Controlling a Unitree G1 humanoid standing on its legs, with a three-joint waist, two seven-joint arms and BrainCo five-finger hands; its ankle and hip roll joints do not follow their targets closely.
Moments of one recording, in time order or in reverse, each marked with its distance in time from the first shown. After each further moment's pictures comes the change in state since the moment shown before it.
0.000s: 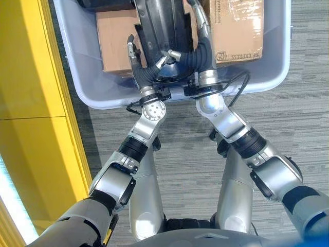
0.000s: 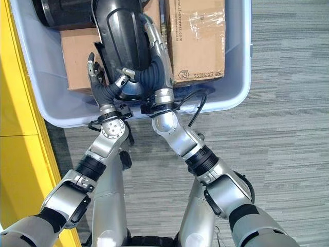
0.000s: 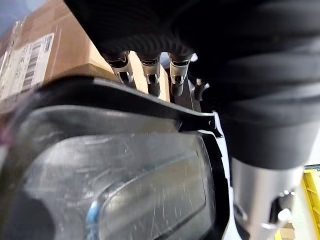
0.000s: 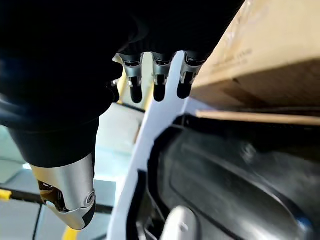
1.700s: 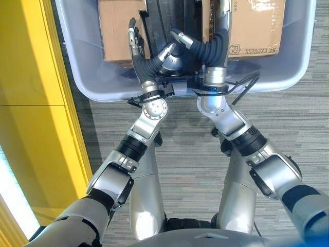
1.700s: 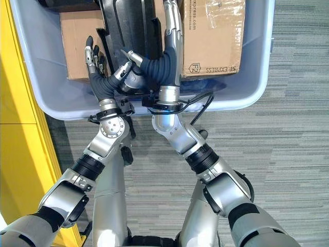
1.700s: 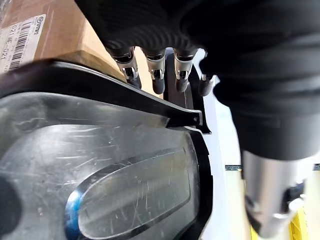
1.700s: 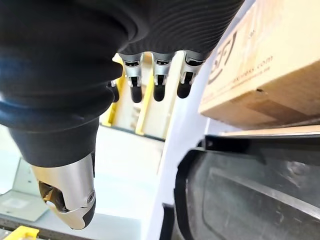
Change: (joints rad) left arm -0.001 0.014 -0.041 -0.087 0.001 -0.049 -0.006; right arm -0.010 0.000 -0.047 0.010 -0.109 -0.211 -0.234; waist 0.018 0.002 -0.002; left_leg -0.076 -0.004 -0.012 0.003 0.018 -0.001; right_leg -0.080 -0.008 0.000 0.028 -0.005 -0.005
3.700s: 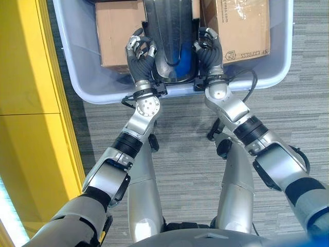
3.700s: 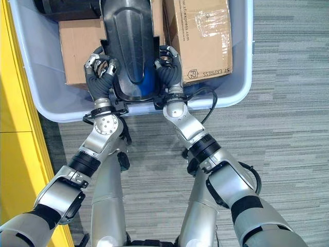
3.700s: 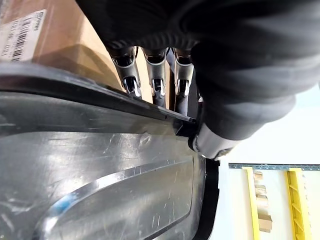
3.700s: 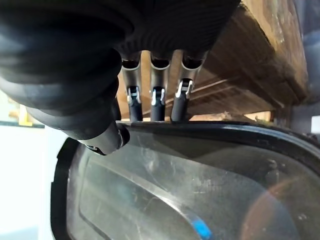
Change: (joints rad) left arm -0.024 0.038 0.015 0.096 -0.108 -0.008 -0.061; right arm -0.095 -0.041 0.041 0.286 0.655 0.138 0.242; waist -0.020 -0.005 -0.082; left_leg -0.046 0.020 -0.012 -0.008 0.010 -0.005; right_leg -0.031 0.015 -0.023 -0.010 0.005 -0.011
